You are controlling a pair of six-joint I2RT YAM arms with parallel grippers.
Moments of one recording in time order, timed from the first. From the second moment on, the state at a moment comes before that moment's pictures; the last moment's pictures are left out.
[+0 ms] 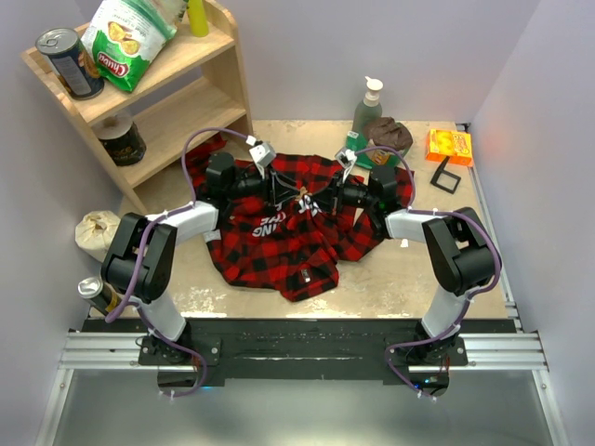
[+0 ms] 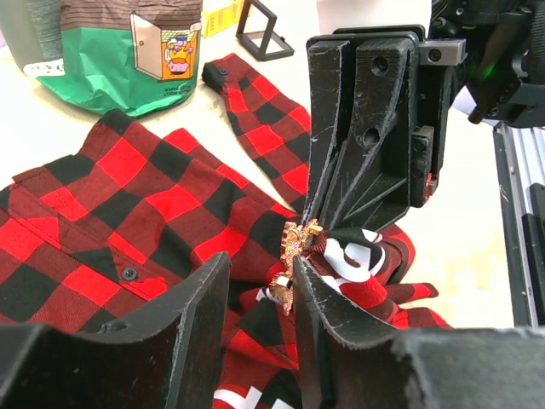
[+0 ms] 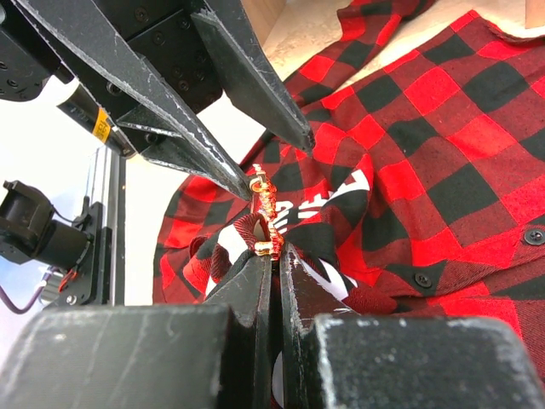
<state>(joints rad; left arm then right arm) -0.34 1.72 0.96 0.63 0.87 -0.13 0.37 1.79 0.87 0.80 -0.88 0.44</state>
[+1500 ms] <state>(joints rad) -0.31 1.77 0.96 0.69 1.02 -0.19 0.37 1.79 0.87 0.81 -0.91 0.44</state>
